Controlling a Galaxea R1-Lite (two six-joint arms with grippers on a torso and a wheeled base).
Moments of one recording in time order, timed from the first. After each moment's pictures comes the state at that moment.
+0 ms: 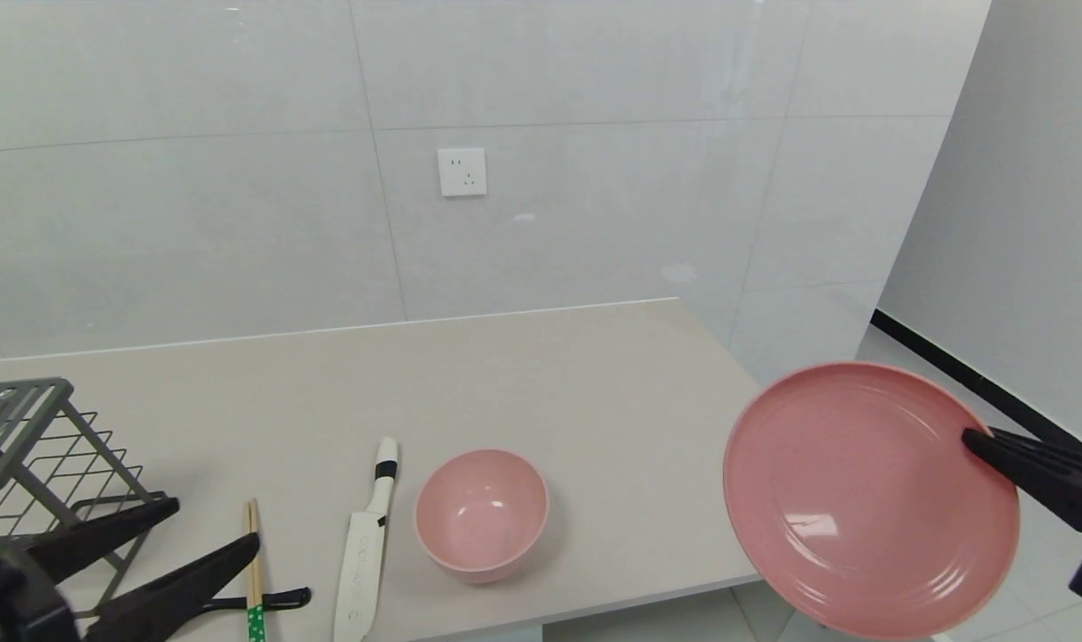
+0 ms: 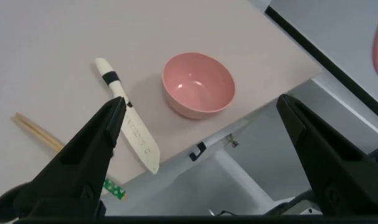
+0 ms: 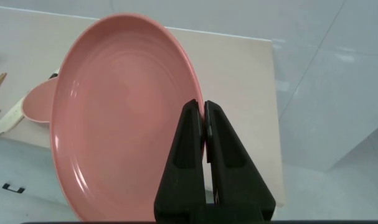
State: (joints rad) left arm -0.34 0.87 -0.30 -0.25 -0.17 -0.21; right arm 0.22 0.95 -0.25 -0.52 0.19 -0.05
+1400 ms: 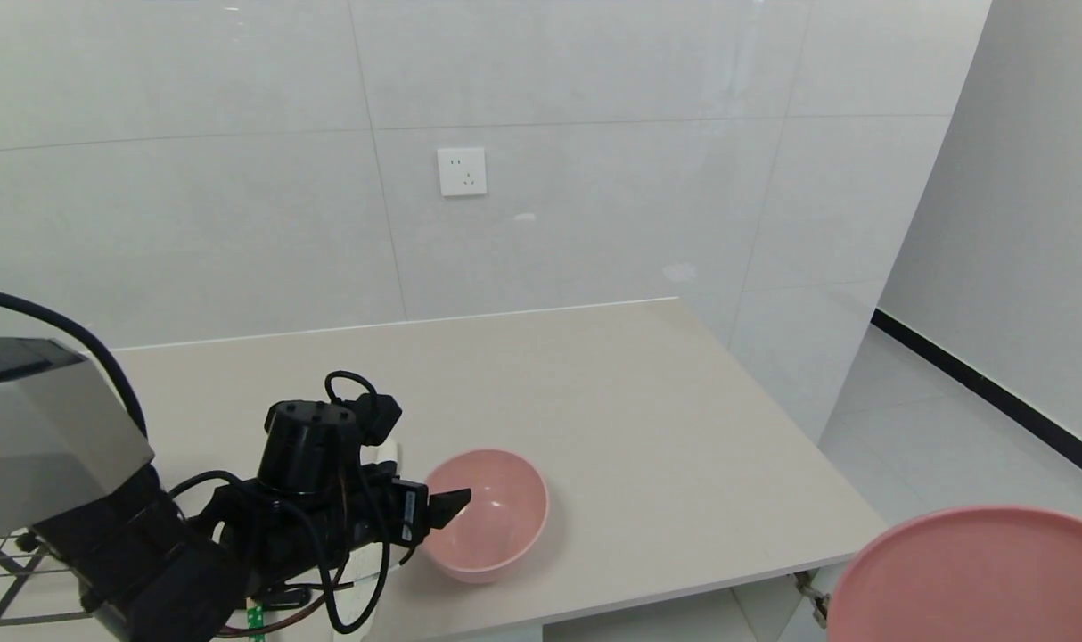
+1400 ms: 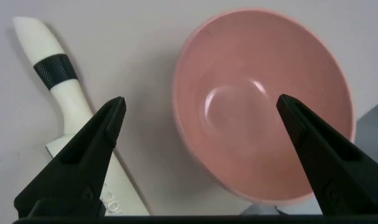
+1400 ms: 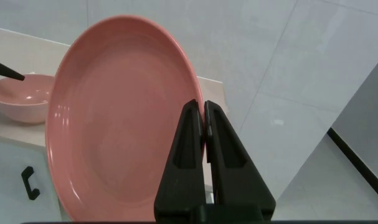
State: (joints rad) left arm -0.44 1.98 -0.43 -0.91 -0.07 -0.22; right arm 0.12 0.26 0.00 -0.35 0.19 -0.20
